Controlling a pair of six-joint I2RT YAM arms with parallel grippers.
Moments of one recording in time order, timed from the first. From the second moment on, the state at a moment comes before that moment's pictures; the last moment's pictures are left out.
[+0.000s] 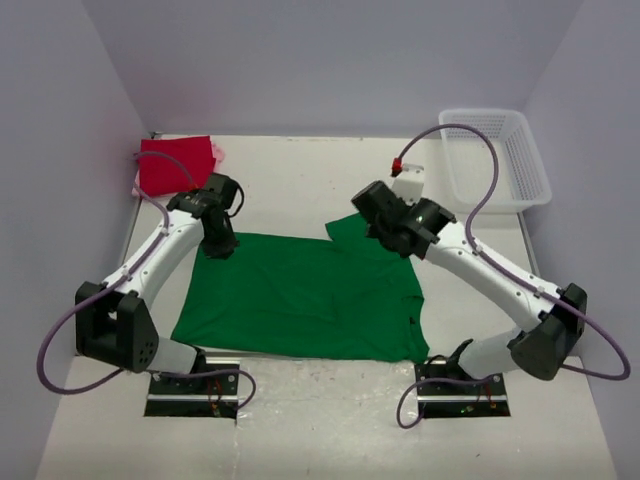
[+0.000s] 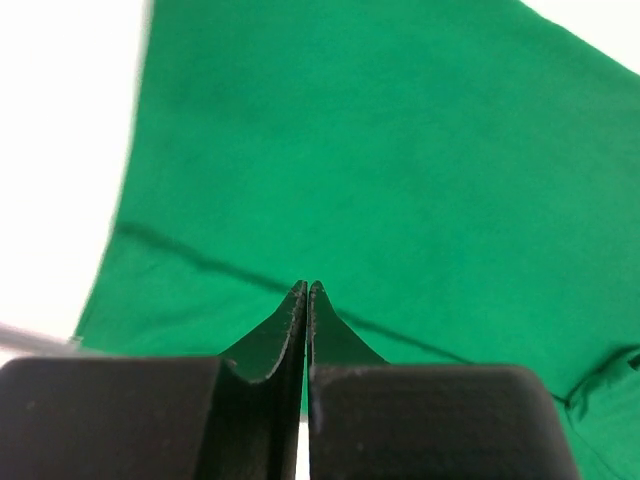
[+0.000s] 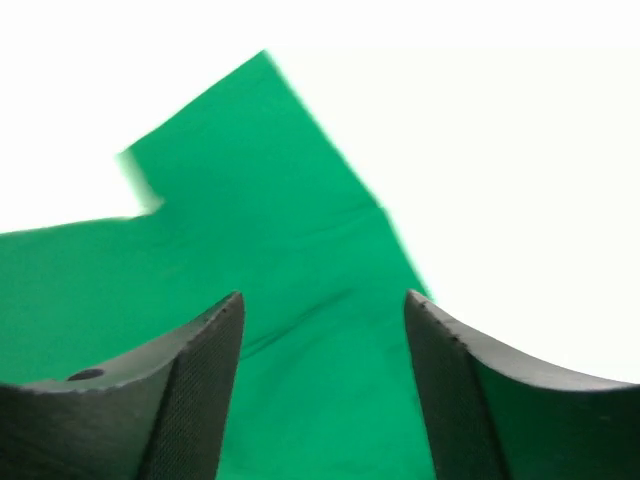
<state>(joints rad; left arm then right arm) -0.28 1.40 1.16 -1.04 -0.24 -0.62 0.85 1.40 1.38 -1.02 0.71 0.87</state>
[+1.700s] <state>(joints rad) -0.55 2.52 2.10 -0.45 0.58 -0.30 0.25 1.89 1.53 -0.79 0.00 0.39</state>
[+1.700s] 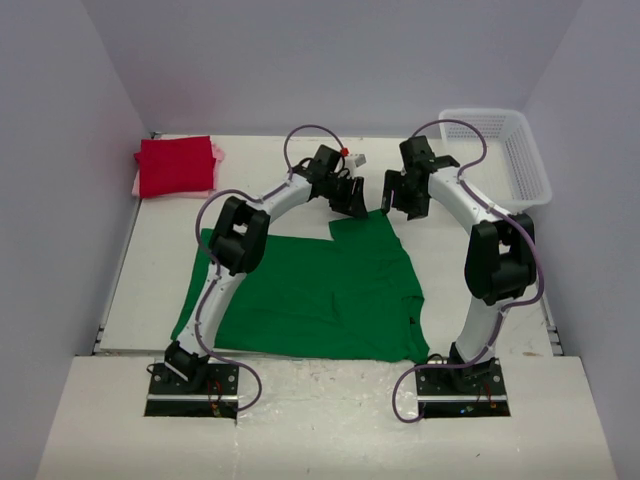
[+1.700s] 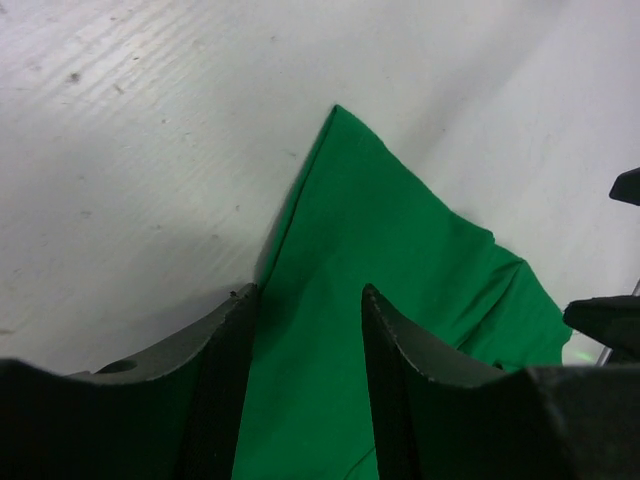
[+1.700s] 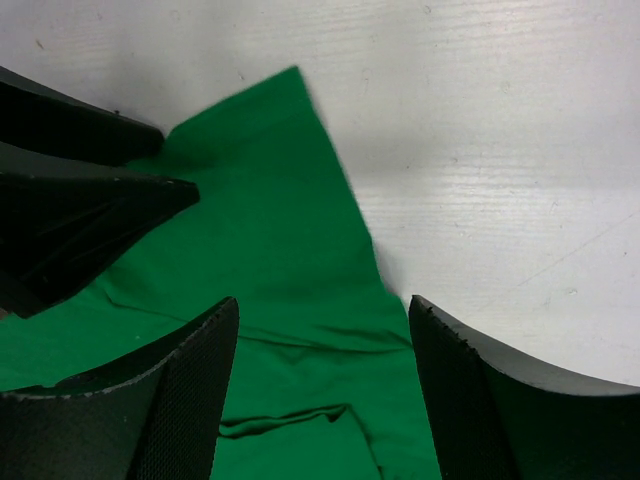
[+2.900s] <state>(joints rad) -0.56 2.50 2.01 -0.39 0.65 -0.33 0.17 2.26 1.88 -0.96 -0.15 0.34</state>
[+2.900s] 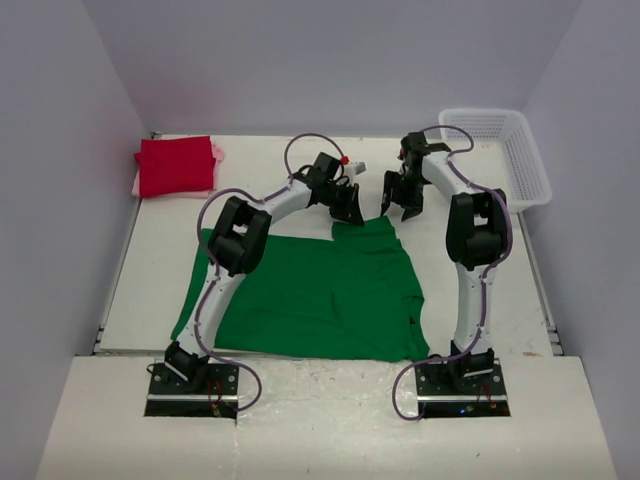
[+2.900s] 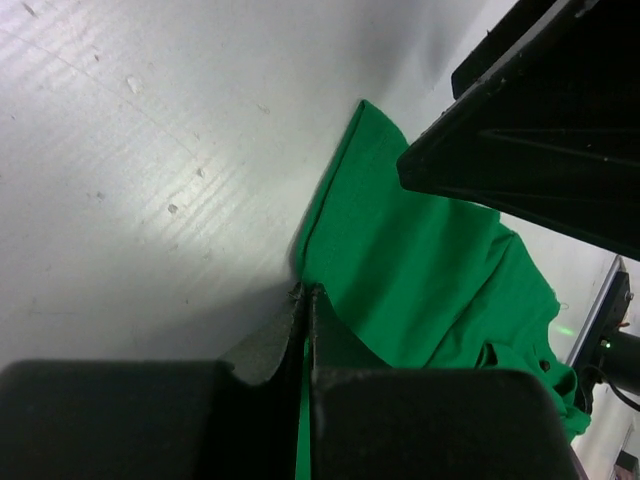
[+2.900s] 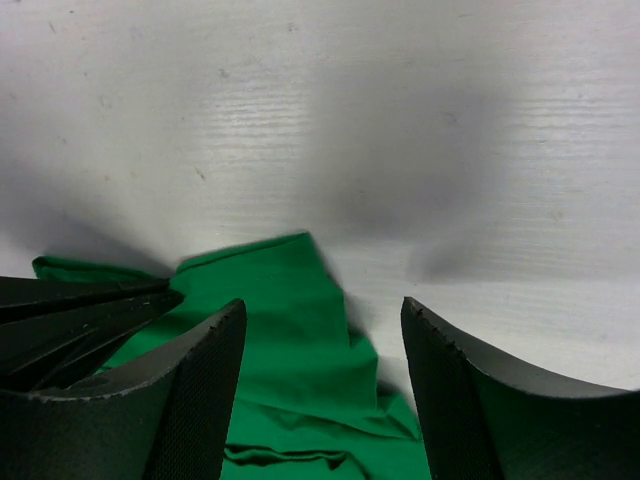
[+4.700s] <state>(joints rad) -0.56 2.31 1.90 -0.41 0.45 -0.35 0.17 2.18 1.86 -0.94 -0.24 0.32</state>
